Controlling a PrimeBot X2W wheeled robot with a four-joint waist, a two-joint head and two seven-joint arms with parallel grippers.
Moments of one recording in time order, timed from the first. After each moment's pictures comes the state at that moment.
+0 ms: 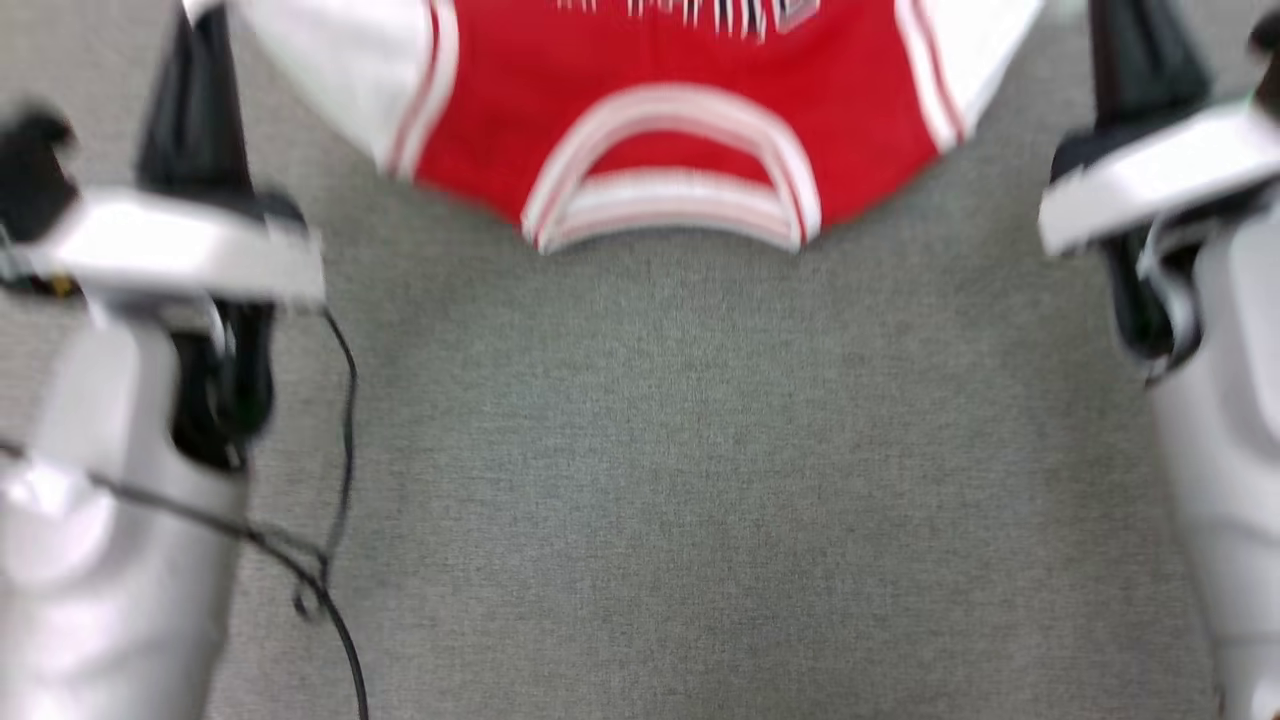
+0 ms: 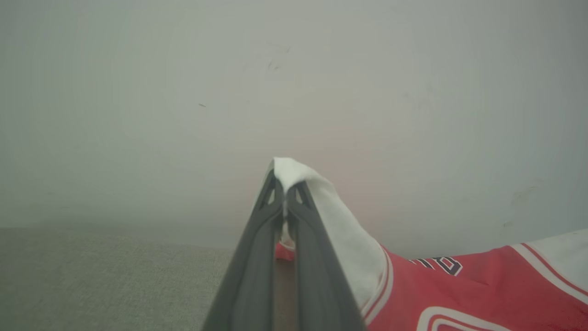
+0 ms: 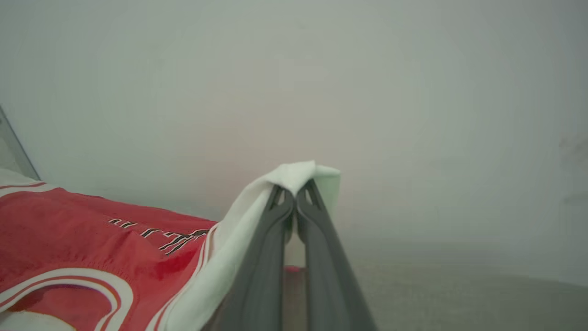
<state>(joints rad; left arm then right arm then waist) -0.69 0.36 -0.19 0.24 -0.67 0.01 -0.26 -0.86 -0.21 0.13 0.52 0.30 0.13 -0.26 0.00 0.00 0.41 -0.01</state>
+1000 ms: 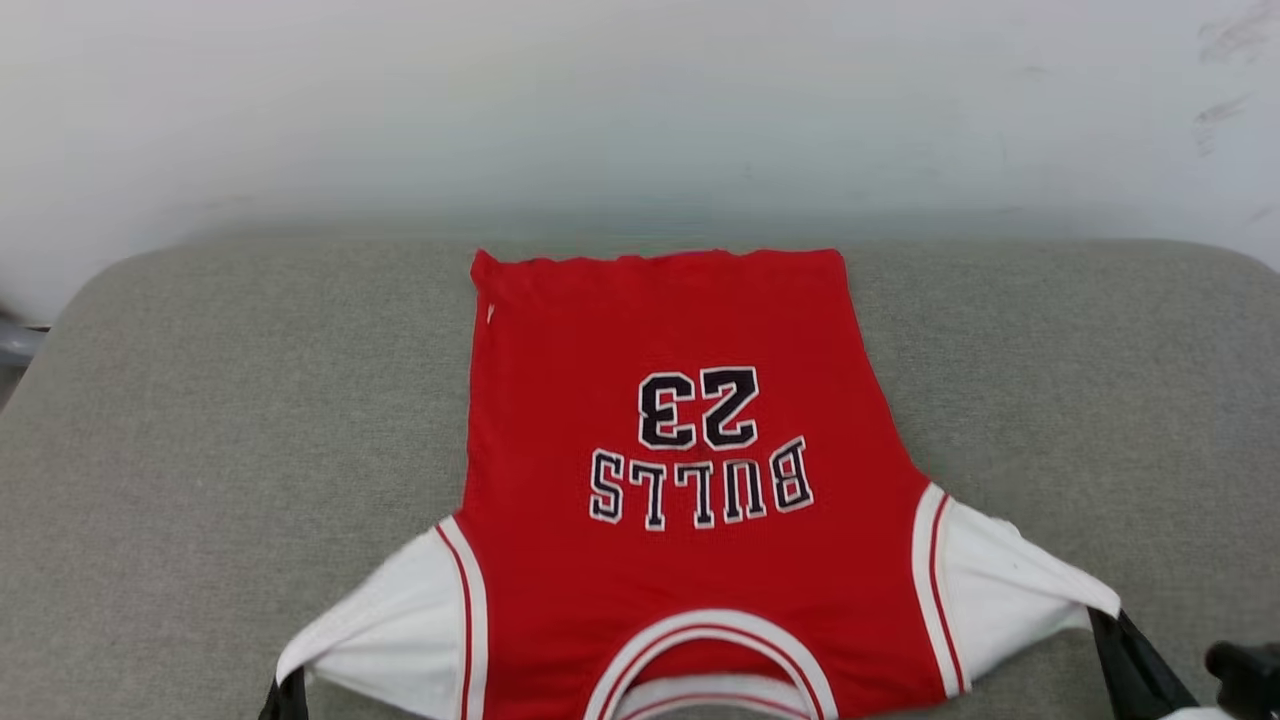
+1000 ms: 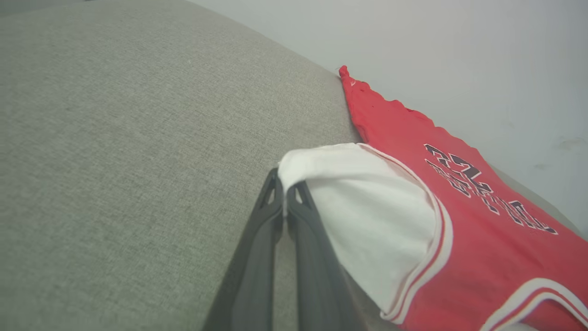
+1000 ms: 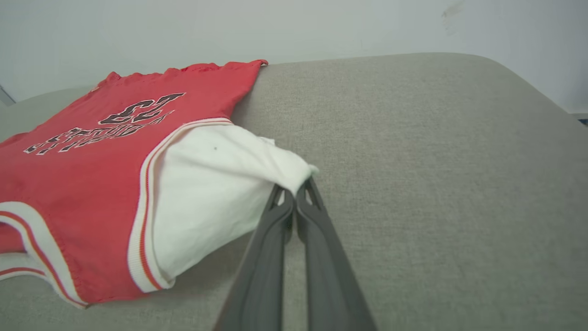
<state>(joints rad) 0.20 0.18 -0.01 0.17 -0.65 0.00 -0.26 0.10 -0.20 -0.03 0.21 0.30 0.13 -0.14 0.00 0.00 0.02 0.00</state>
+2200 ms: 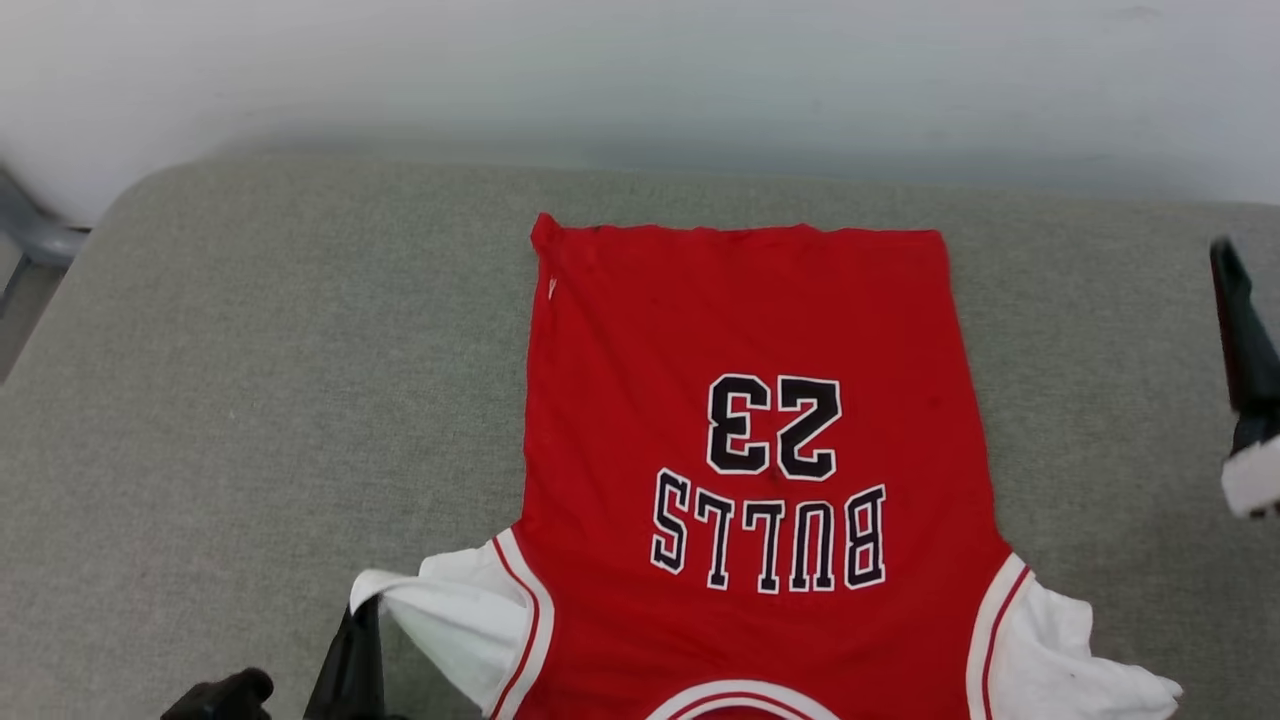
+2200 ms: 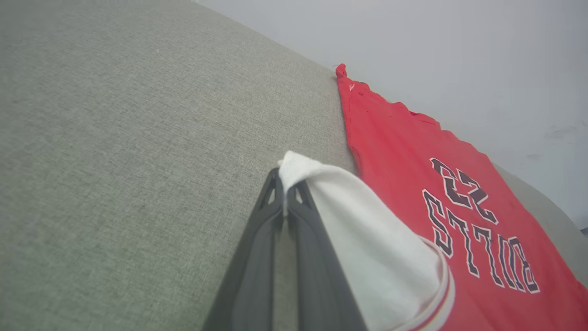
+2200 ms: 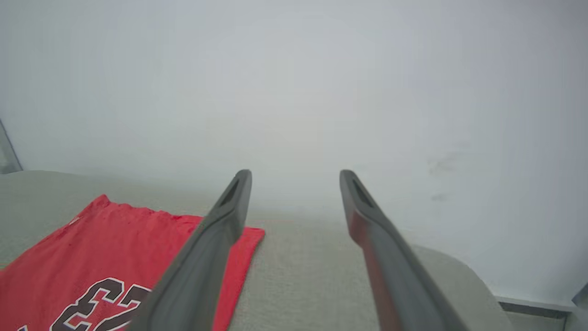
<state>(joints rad) 0.16 0.11 -0.04 0.15 -0.55 -0.05 -0.26 -0.18 -0.35 -0.13 -0.07 0.30 0.13 0.02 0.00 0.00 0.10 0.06</state>
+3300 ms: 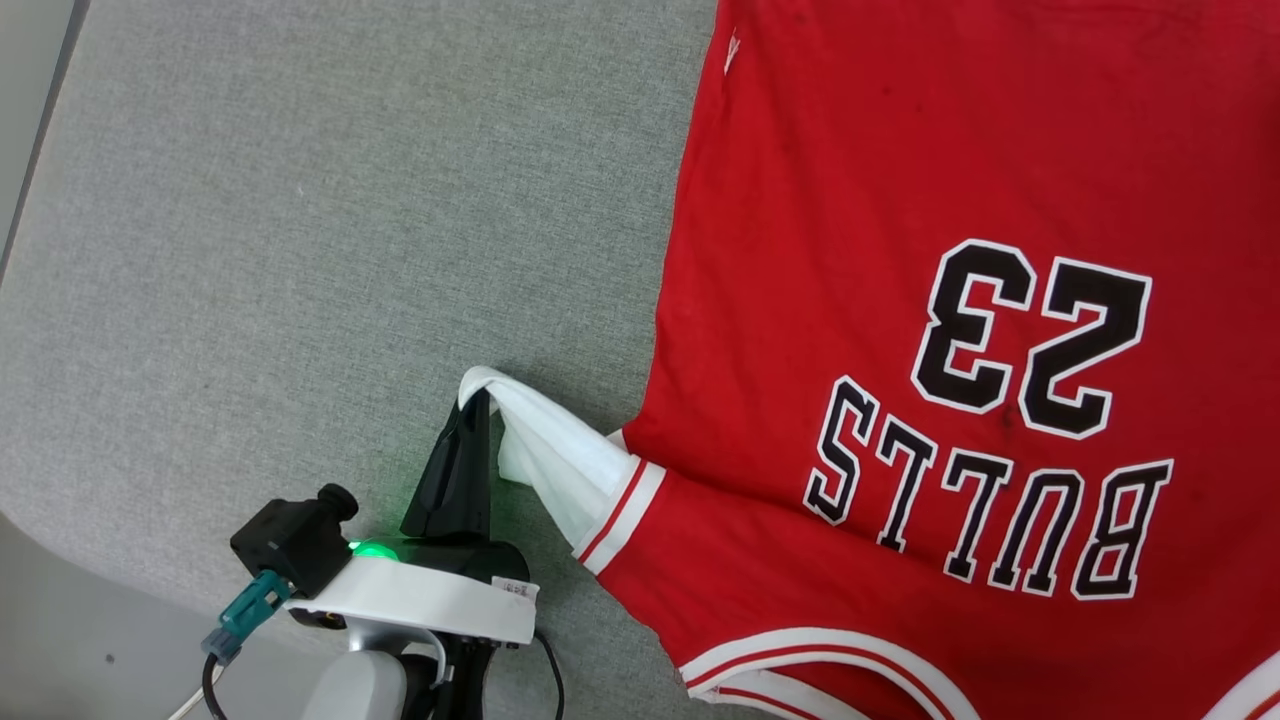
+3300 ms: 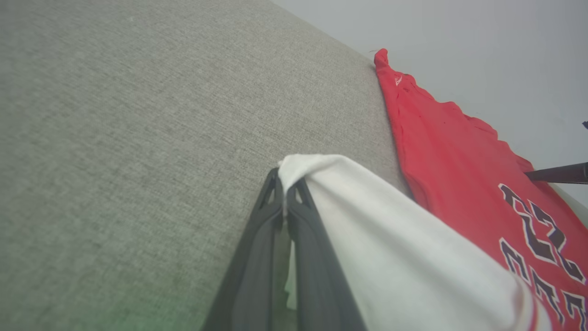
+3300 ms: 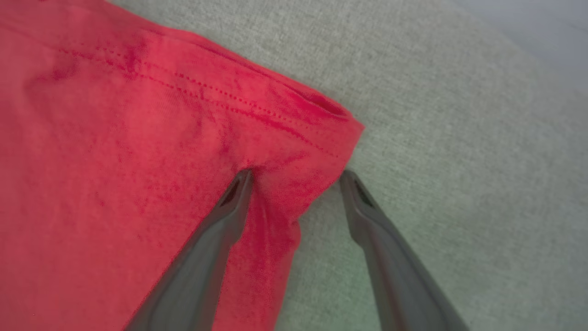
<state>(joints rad) -0.12 0.05 -0.18 0.04 -0.58 -0.09 -0.26 -1.05 -0.57 0.24 0.56 0.36 0.13 1.01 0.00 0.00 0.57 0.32</state>
